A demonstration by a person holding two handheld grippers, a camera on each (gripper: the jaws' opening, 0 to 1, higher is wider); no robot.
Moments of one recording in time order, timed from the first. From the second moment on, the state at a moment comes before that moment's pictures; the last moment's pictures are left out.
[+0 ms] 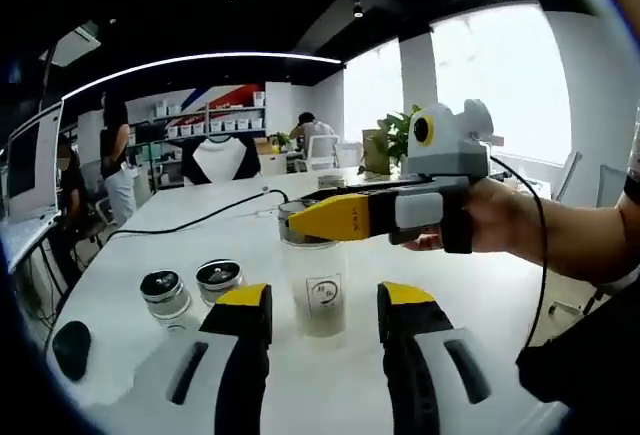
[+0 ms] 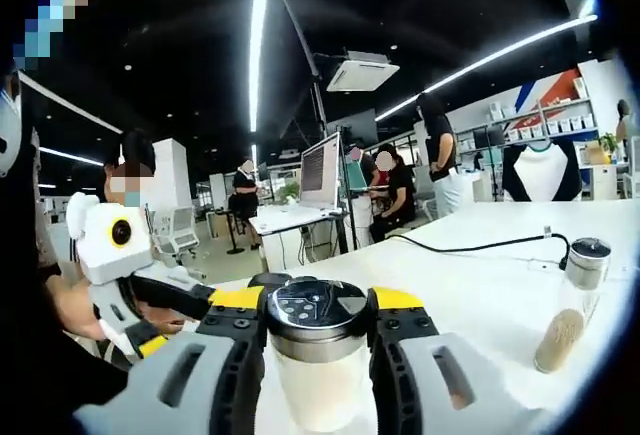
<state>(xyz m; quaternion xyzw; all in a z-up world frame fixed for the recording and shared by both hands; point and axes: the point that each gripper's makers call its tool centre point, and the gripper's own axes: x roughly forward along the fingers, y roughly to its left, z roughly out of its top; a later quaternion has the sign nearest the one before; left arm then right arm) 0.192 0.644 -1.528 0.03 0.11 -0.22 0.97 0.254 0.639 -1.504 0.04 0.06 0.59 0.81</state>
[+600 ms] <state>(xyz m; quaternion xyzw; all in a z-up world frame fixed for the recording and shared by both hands) 0.197 0.670 -1.517 0.03 0.11 -0.19 0.97 0.274 0.661 -1.517 0.01 0.04 0.63 0.78</state>
